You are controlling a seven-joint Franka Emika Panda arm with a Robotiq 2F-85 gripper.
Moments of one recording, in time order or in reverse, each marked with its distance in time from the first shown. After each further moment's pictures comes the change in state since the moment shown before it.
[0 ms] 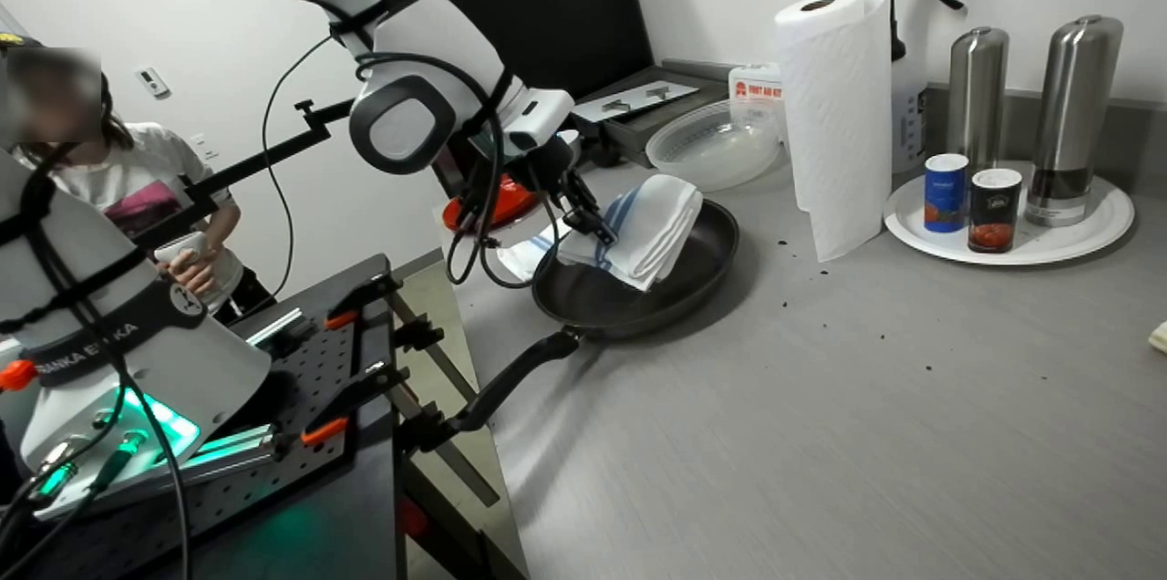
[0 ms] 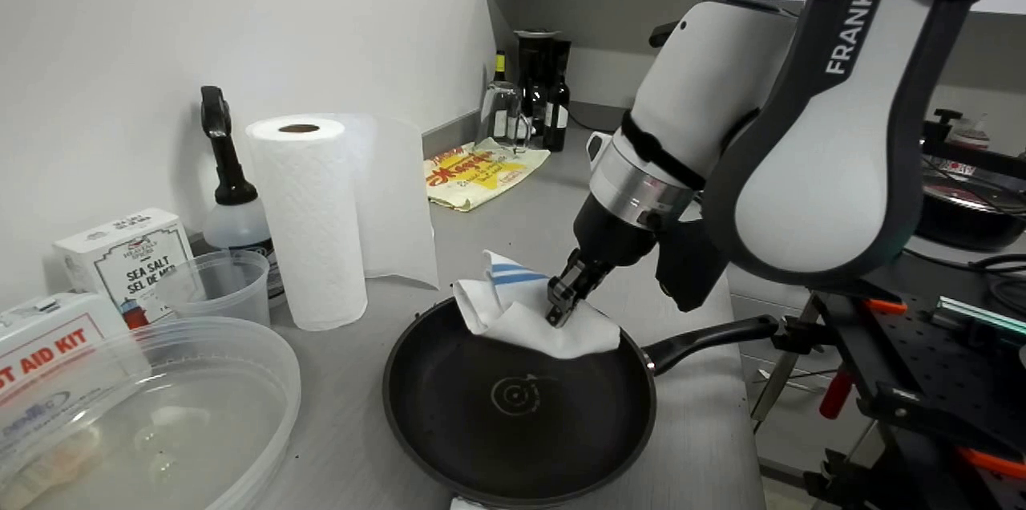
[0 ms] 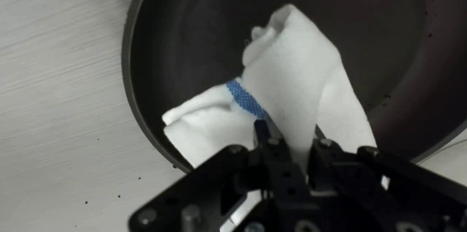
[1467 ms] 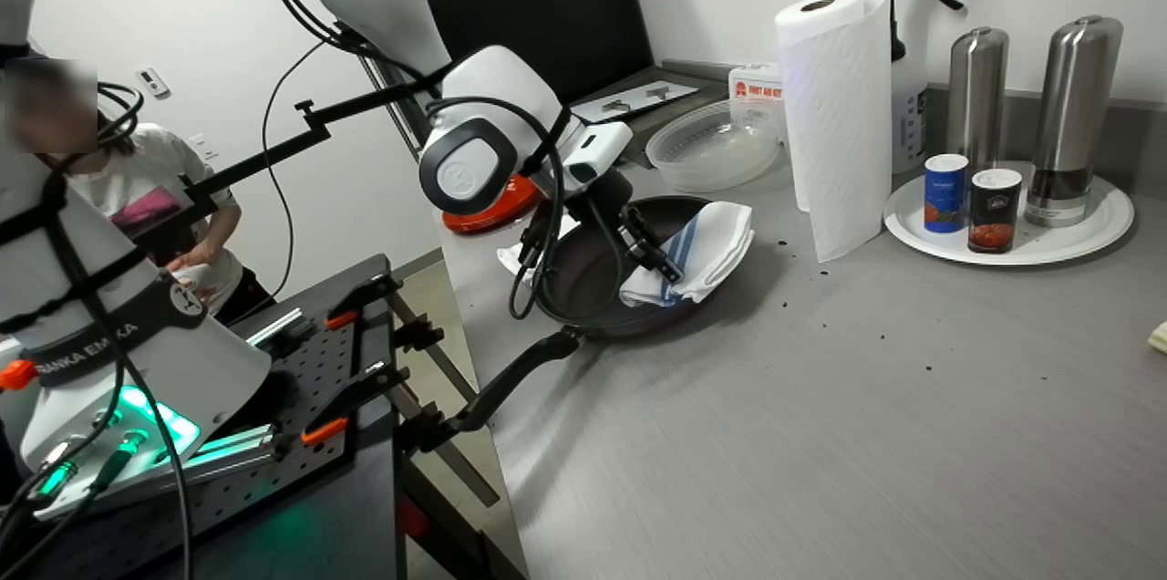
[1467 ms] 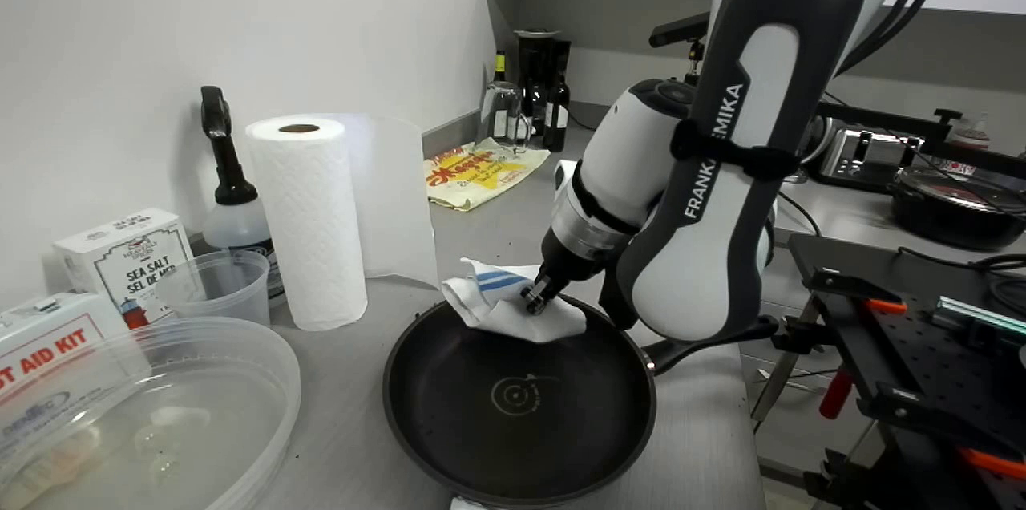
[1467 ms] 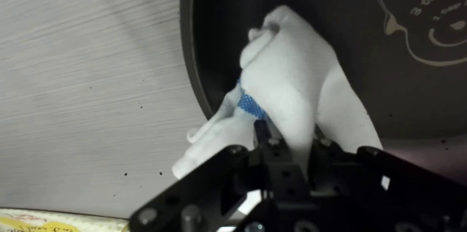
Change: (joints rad) arm 0.205 0.277 -0.252 0.219 0.064 0.025 -0.001
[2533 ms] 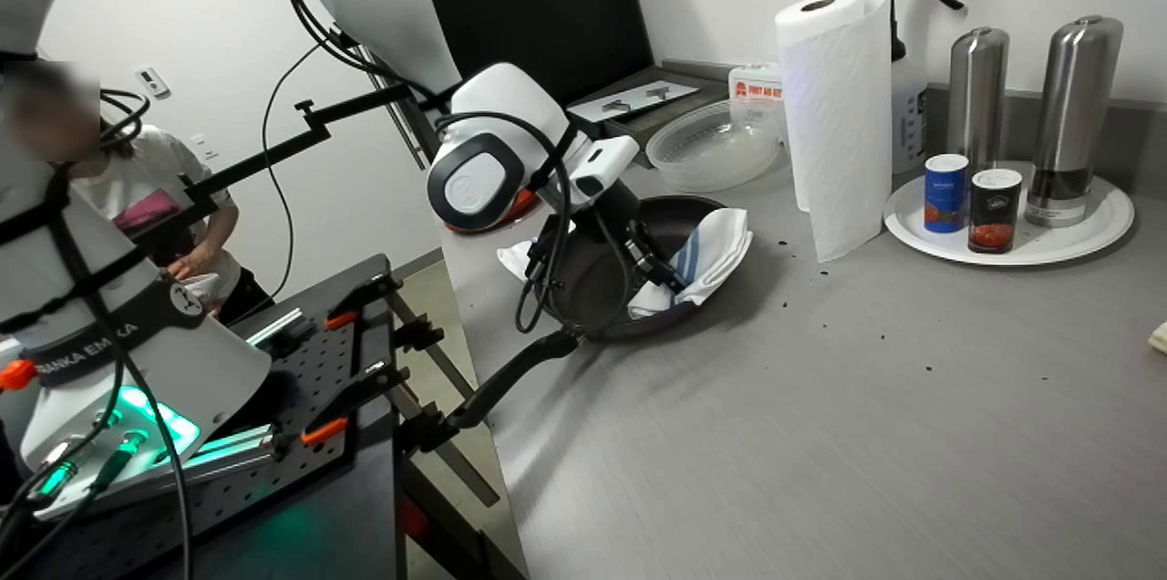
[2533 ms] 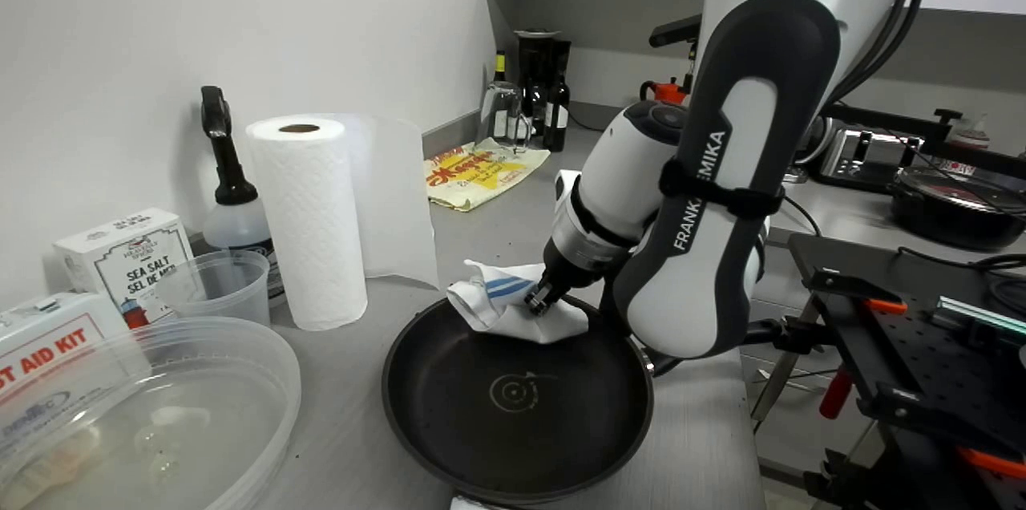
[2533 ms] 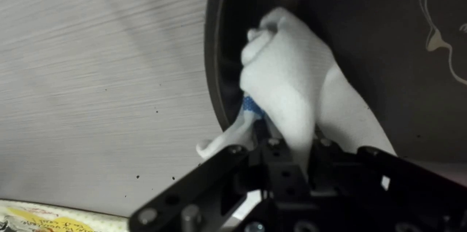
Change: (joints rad) arm 0.045 0.072 -0.046 0.034 0.027 0.005 0.000
